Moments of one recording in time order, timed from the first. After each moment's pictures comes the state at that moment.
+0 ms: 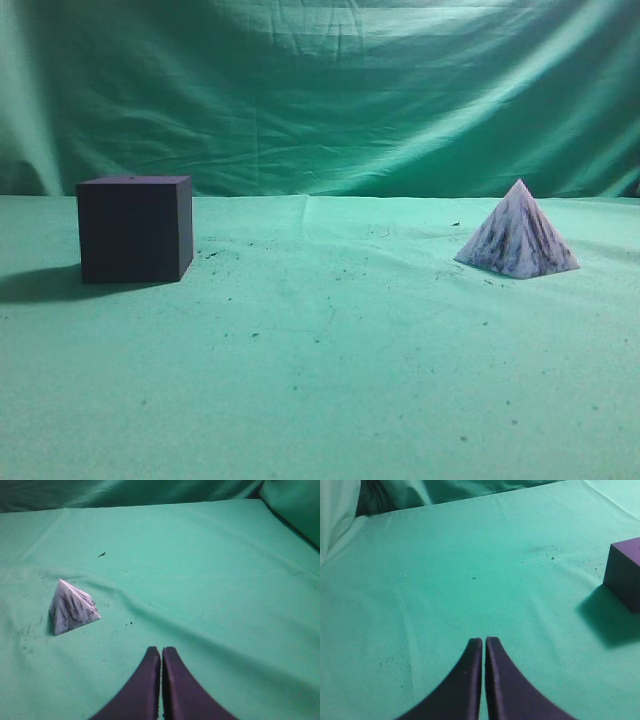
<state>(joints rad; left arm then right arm) -0.03 -0.02 0.02 0.07 0.35 0.07 0.06 -0.01 0.03 0.13 0.40 -0.09</state>
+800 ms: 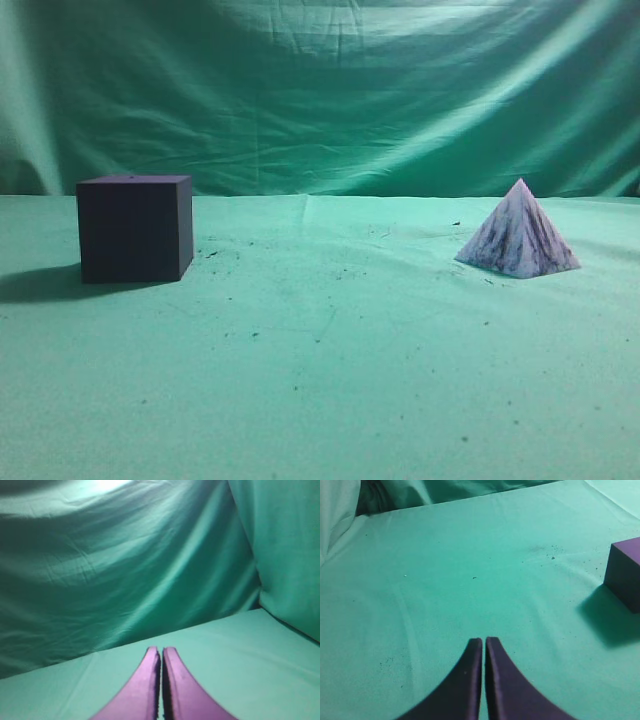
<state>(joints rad) -0.03 -0.02 0.02 0.07 0.35 0.07 0.06 -0.01 0.01 0.36 -0.01 -0.08</state>
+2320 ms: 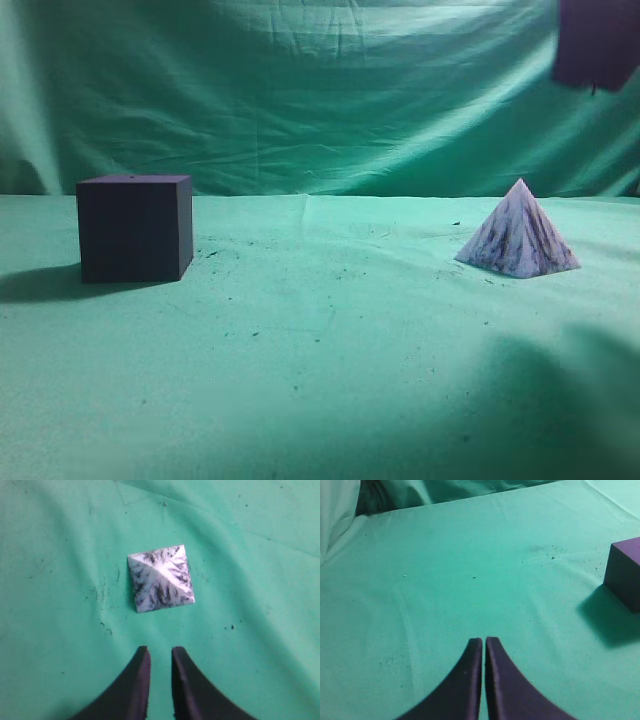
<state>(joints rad) -0.03 -0.02 0.02 0.07 0.35 0.07 0.43 1.42 -1.00 0.04 0.83 -0.02</state>
